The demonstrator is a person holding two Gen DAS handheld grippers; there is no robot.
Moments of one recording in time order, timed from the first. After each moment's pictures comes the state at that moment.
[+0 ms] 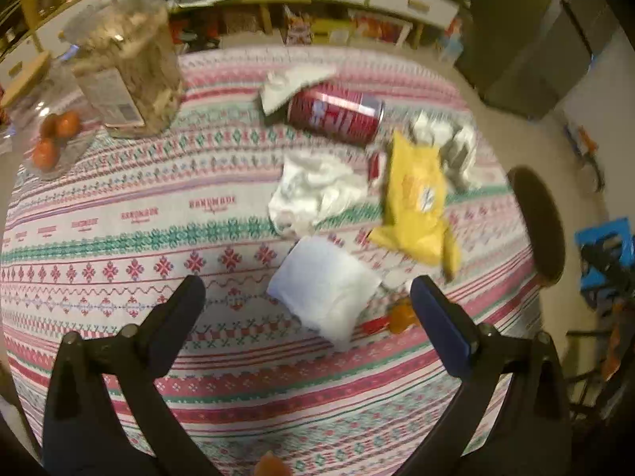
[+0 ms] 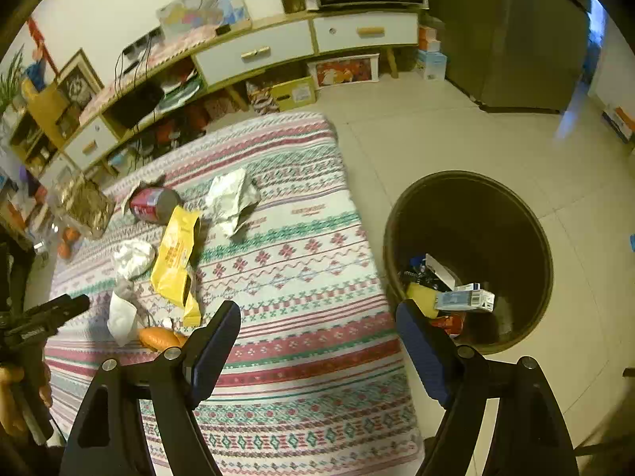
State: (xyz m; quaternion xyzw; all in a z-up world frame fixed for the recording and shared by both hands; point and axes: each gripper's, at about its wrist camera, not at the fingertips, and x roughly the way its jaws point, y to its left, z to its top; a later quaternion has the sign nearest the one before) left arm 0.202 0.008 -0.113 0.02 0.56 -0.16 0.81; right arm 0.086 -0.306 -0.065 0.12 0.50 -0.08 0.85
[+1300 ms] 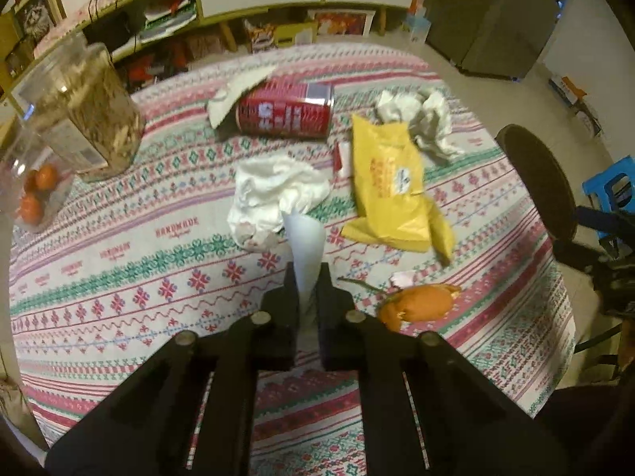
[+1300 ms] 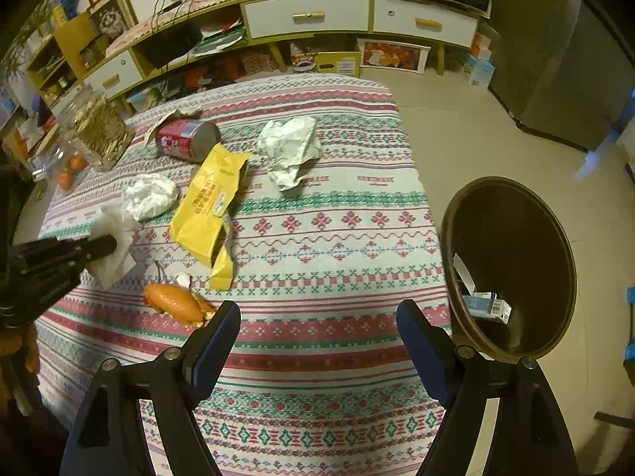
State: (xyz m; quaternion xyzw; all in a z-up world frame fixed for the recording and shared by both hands) left arm 0.178 -0.031 -0.118 0.09 0.52 -0.20 0.83; right arm 0.104 -0.240 -0.091 0.04 0.54 -0.03 0.84
